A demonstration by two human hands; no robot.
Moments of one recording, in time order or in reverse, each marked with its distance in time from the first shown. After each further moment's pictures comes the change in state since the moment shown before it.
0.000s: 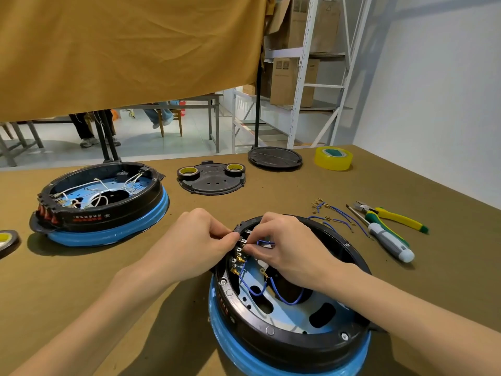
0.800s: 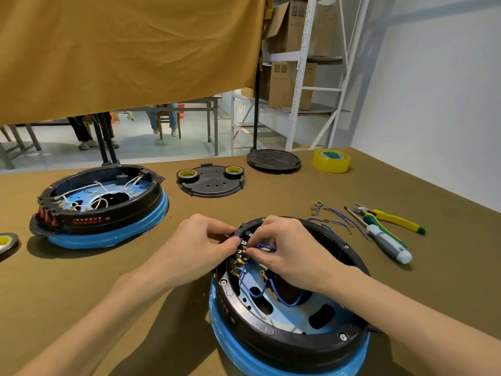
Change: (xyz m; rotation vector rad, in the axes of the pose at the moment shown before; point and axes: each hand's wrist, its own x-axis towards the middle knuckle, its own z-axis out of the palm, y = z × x) left_hand 0.005 -0.017 0.009 -0.191 0.026 0.093; right_hand -0.003 0.000 -0.002 0.085 0.010 0.008
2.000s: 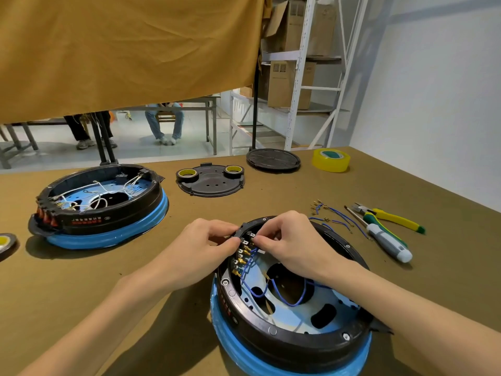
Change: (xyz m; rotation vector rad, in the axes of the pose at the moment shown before) left_hand -0.002 -0.003 0.001 -0.158 -0.105 0.105; right_hand 0.011 0.013 0.002 0.127 0.041 0.109
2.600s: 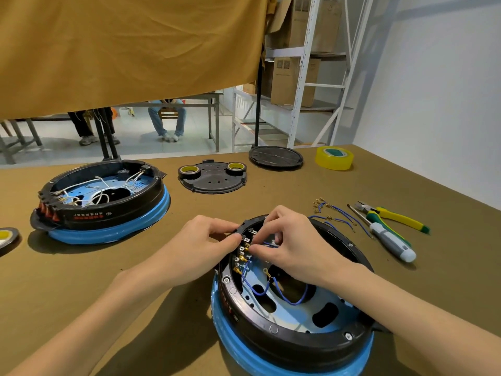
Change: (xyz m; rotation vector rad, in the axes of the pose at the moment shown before) left_hand 0.002 -0.007 -0.003 0.051 -0.007 -0.073; right_hand -0.011 -0.008 -0.001 -0.046 -0.034 -0.060
